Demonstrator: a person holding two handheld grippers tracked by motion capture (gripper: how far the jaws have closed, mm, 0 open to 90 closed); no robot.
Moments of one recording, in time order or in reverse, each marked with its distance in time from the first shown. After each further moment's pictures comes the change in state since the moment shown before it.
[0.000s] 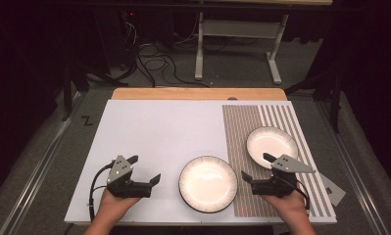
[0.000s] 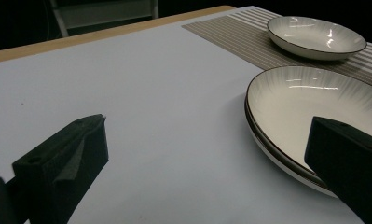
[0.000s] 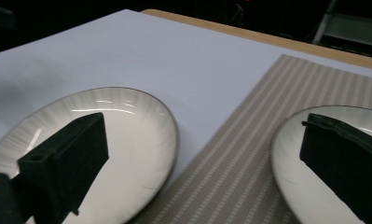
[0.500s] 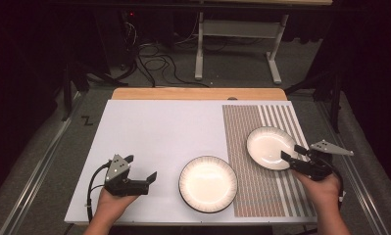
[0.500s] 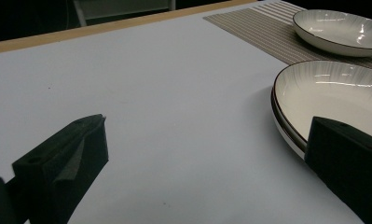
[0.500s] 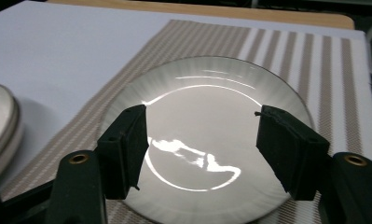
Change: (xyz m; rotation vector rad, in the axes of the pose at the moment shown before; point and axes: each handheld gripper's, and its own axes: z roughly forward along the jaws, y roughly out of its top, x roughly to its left) left arm 0.012 -0.005 -0.001 0.025 0.068 -0.037; right arm -0.122 -0.021 -0.025 0.064 -0.171 0.145
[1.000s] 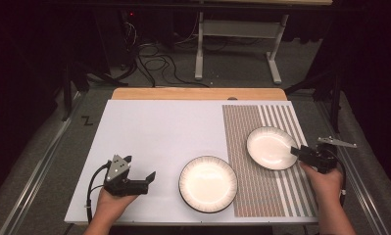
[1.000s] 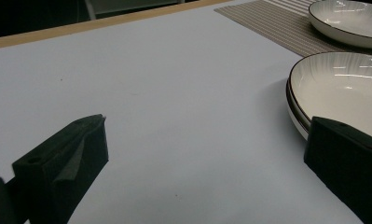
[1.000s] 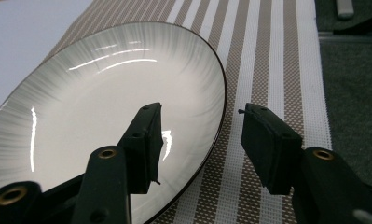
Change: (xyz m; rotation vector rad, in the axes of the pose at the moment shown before) left arm 0.003 -0.004 0.002 0.020 0.041 0.001; right arm -0.067 -0.018 0.027 0.102 -0.083 0.197
